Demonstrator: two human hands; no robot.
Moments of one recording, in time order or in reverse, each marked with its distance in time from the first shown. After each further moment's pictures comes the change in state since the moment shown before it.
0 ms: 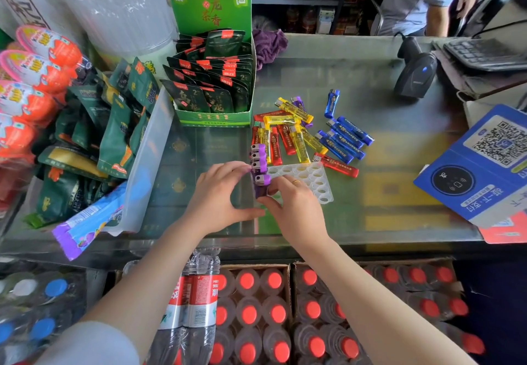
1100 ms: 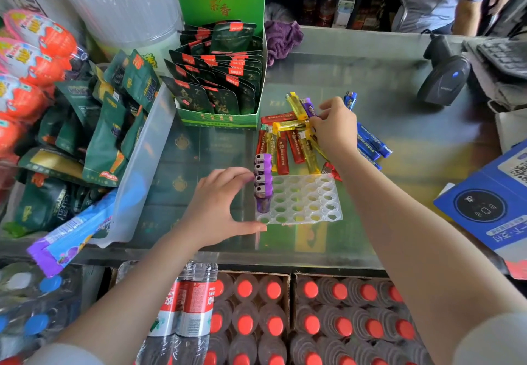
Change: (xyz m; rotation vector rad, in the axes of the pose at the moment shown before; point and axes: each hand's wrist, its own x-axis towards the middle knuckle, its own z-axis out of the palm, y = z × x) left_hand 0.003 -0.004 0.000 -0.011 -0.021 0.010; right_hand 0.163 0.066 -0.026 0.035 0.146 0.385
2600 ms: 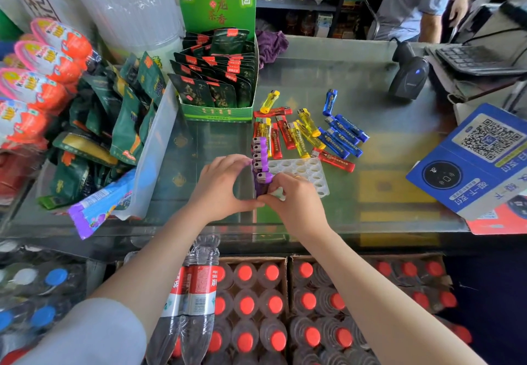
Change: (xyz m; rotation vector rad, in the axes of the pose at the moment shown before) left_hand -0.002 -0.001 0.004 0.062 0.019 0.008; right_hand -0.185 -0.005 -0.011 0.030 -0.235 -0.350
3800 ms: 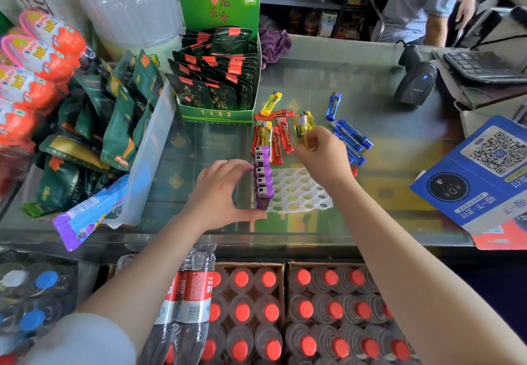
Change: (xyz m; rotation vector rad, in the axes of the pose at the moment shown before) left_hand -0.001 0.002 -0.004 -0.032 -0.012 0.027; right_hand 0.076 0.020 -0.046 0.067 0.094 0.232
